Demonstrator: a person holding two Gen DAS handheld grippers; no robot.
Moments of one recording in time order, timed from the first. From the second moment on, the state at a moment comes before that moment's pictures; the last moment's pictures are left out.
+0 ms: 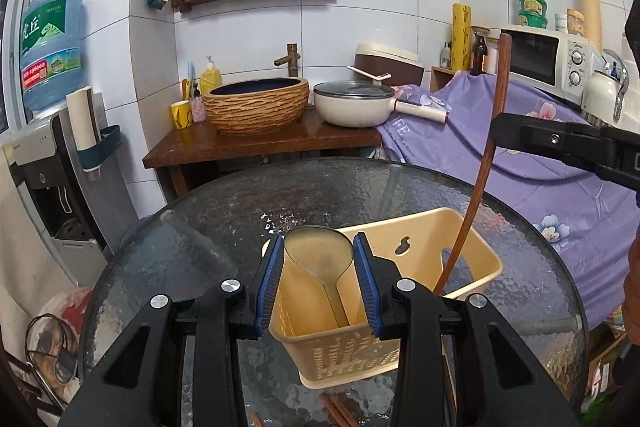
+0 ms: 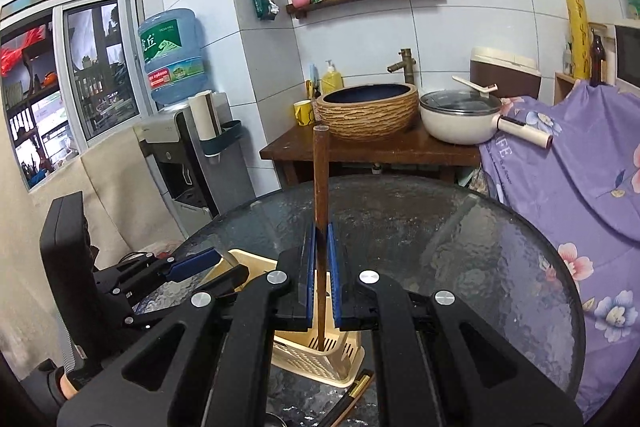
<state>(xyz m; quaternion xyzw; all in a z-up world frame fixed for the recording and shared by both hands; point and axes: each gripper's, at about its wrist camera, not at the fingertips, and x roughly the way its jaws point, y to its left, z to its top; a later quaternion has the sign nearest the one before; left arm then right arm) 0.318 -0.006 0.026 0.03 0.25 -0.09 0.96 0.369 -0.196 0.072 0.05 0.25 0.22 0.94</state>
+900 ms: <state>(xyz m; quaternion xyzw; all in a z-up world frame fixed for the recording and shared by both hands) 0.291 -0.006 0.028 0.04 0.21 -0.09 0.97 0.353 -0.197 0.053 0.04 0.25 0.19 0.95</state>
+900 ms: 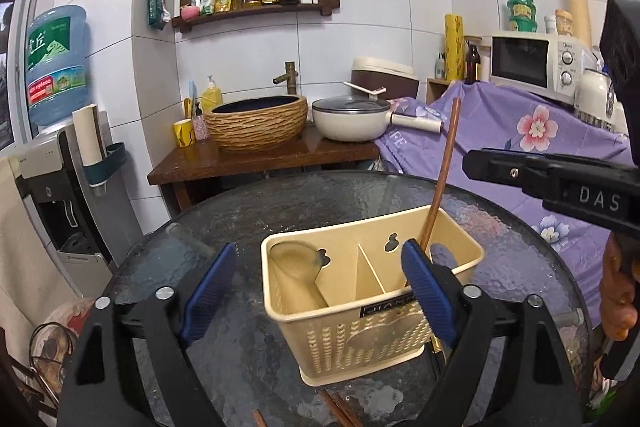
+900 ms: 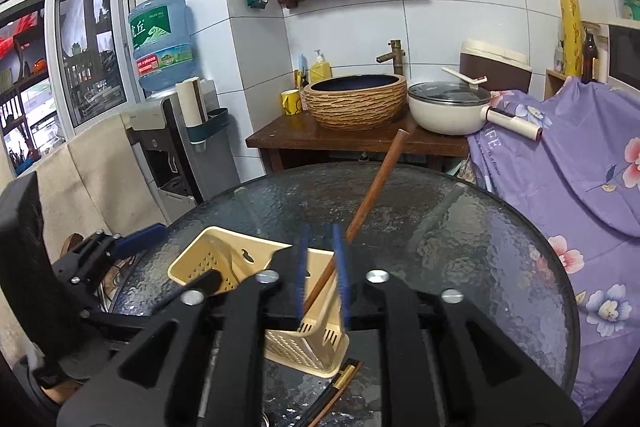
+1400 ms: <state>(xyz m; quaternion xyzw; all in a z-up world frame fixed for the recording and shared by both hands) 0.216 0.035 -0.030 0.02 0.30 -0.03 0.95 0.302 -0.212 -0.041 0.04 0.38 0.16 0.91</state>
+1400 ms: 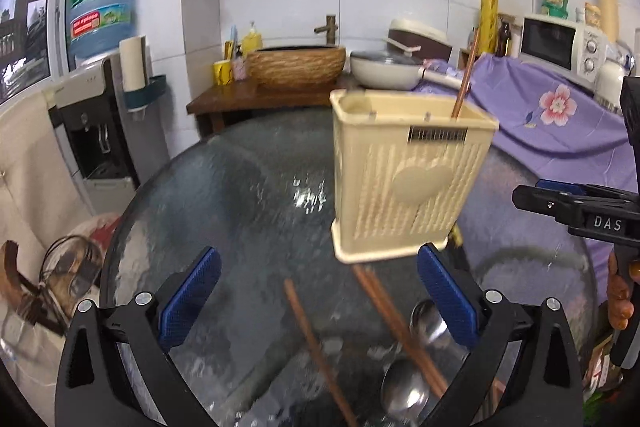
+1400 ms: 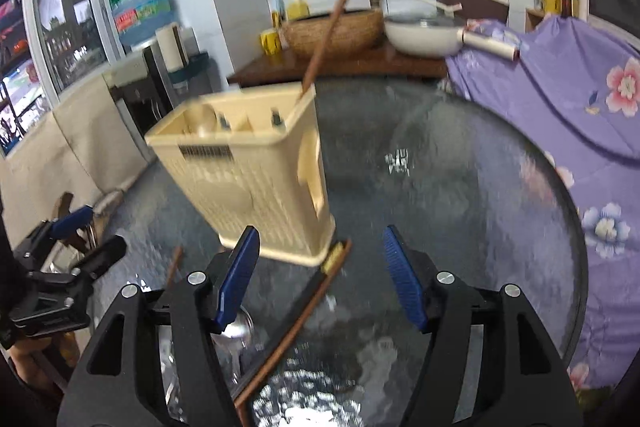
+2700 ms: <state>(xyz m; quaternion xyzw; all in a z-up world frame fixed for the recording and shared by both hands) 0.226 0.049 -0.092 -0.01 0.39 -0.01 0.92 0.352 -0.188 -0.108 0.03 0.47 0.16 0.86</state>
